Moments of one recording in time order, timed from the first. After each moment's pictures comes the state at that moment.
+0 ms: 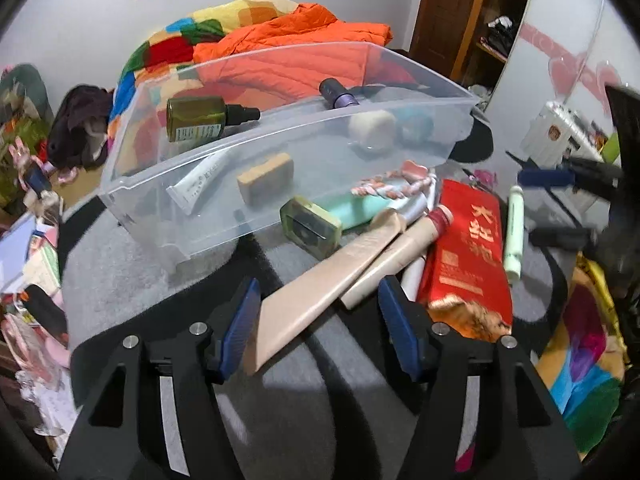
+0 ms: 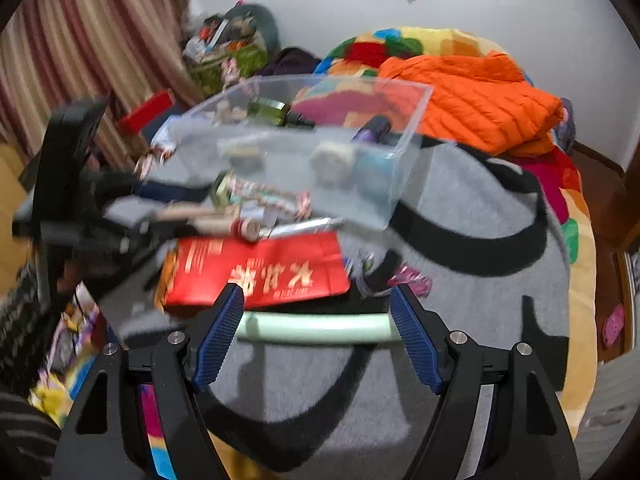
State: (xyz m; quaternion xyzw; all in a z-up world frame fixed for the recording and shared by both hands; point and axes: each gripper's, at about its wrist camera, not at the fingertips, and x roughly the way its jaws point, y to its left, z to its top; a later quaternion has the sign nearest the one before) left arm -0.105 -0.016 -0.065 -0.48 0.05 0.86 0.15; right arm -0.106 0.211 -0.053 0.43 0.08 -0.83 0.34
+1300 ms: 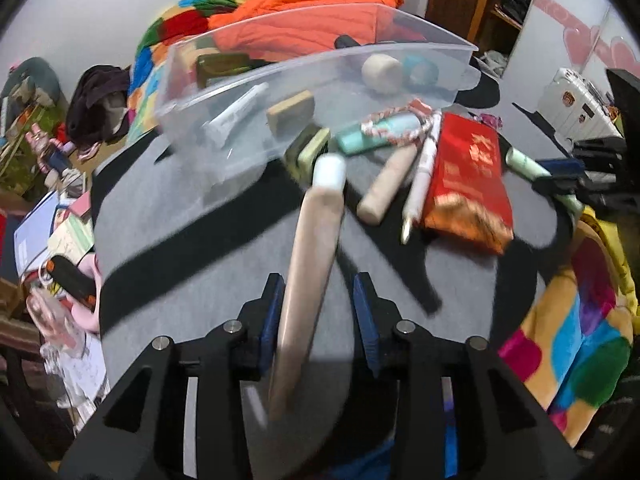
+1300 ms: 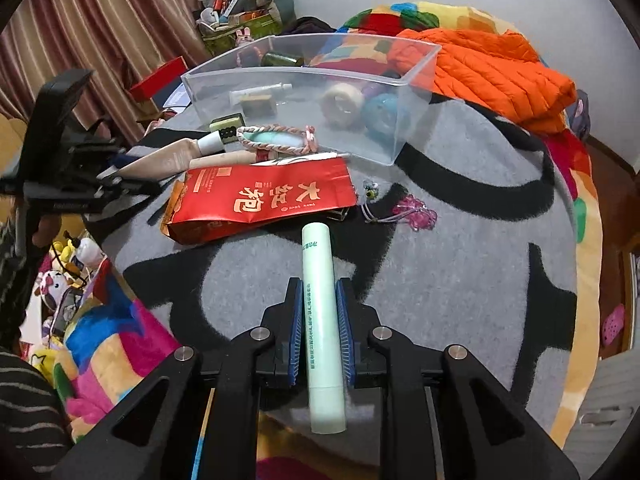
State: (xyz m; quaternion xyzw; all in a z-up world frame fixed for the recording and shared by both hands) left arm -0.075 -0.021 -0.060 -0.53 0.09 0.83 0.12; right arm -0.085 0.229 -0.070 0.46 0.10 -0.81 0.35
